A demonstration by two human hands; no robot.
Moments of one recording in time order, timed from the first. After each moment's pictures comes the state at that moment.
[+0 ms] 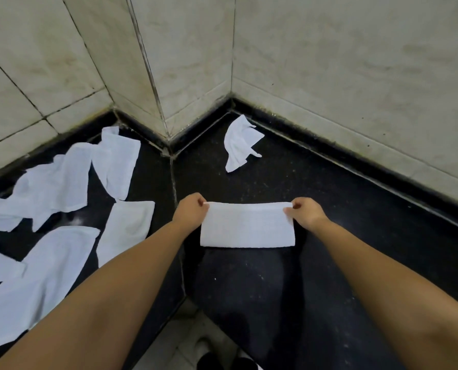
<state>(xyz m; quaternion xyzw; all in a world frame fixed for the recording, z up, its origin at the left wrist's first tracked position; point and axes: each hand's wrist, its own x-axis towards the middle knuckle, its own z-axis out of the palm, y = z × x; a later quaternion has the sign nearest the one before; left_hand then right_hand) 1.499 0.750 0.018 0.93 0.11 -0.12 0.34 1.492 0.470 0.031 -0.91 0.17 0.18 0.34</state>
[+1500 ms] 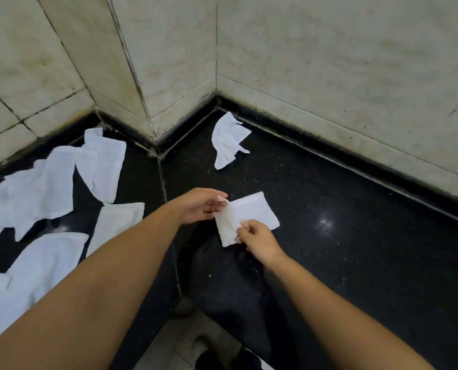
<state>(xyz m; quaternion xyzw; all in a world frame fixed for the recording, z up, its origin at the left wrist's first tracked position) 1.510 0.730 0.051 0.67 0.14 -0.37 0.63 1.413 0.567 0.023 -0.81 0.16 0.17 0.54</state>
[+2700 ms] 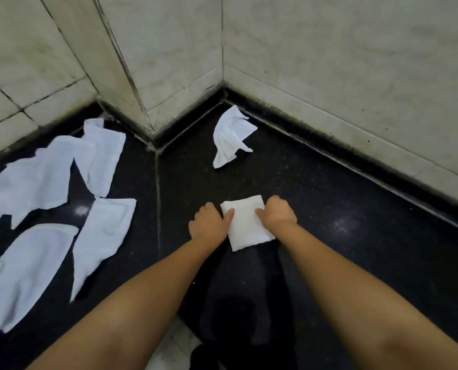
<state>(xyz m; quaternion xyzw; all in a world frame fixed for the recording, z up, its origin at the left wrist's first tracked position) 1.482 0.657 -0.005 0.95 0.16 -0.15 0.22 1.508 0.506 0.015 -0.93 0.17 0.22 0.23</state>
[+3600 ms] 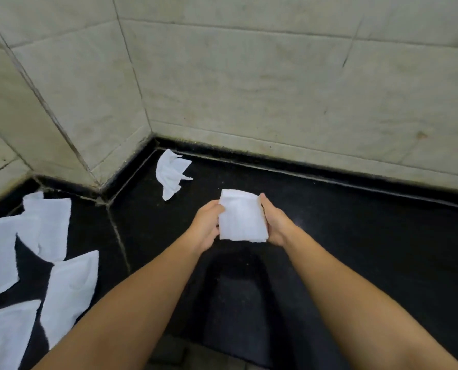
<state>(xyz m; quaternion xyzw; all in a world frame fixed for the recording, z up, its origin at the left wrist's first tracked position) 1.444 0.599 0.095 0.63 0.07 -0.30 0.72 1.398 0.445 0.093 -0.55 0.36 0.10 0.75</state>
